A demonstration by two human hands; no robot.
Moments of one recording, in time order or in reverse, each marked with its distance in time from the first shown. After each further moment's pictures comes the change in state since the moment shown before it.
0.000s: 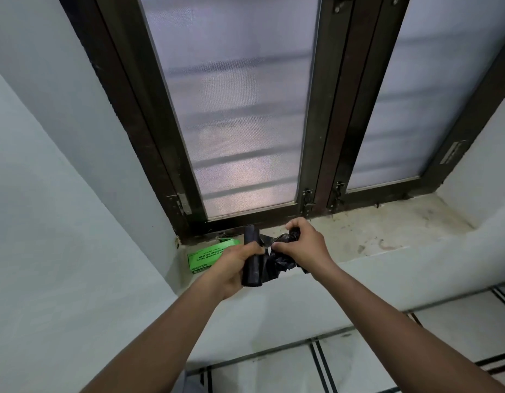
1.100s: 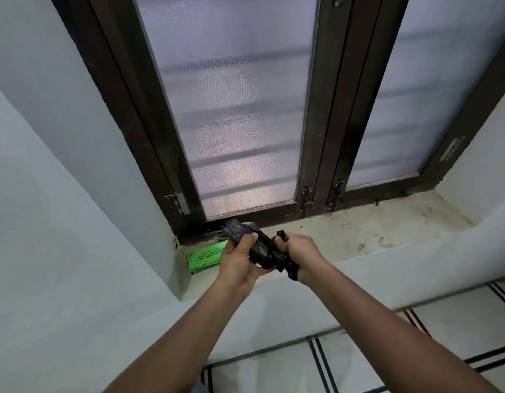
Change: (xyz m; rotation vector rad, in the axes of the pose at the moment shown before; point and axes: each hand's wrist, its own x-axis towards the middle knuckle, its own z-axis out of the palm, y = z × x) left_hand 0.006 -0.011 0.023 -0.458 0.123 0.206; right_hand 0.003 -0.003 0.024 0.559 -0.101 0.466
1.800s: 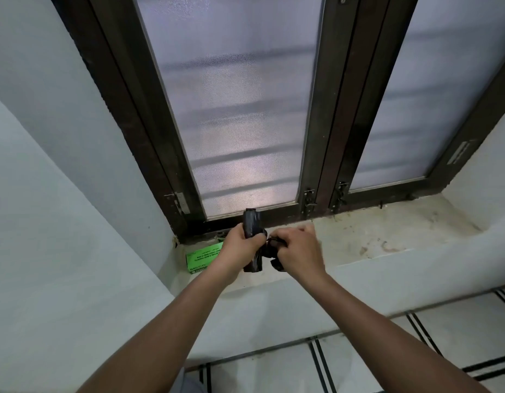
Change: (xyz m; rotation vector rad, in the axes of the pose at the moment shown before) left_hand 0.011 0.031 0.012 0.865 -0.044 0.188; right_hand -0.005 0.000 -0.004 -0.884 0.130 -0.621
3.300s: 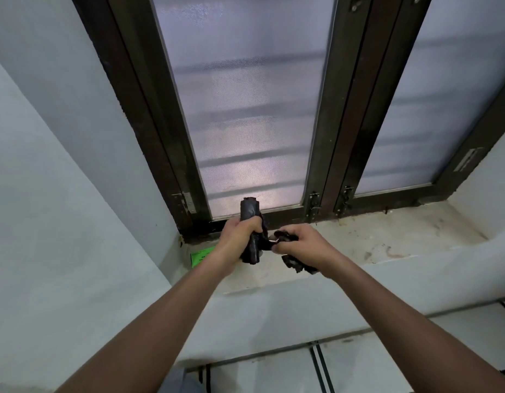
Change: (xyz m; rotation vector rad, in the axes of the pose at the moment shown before) left_hand -0.004 0.026 -0.016 -0.266 0.001 -0.091; right_hand 0.007 -0.013 -0.042 0.390 -0.434 0.101
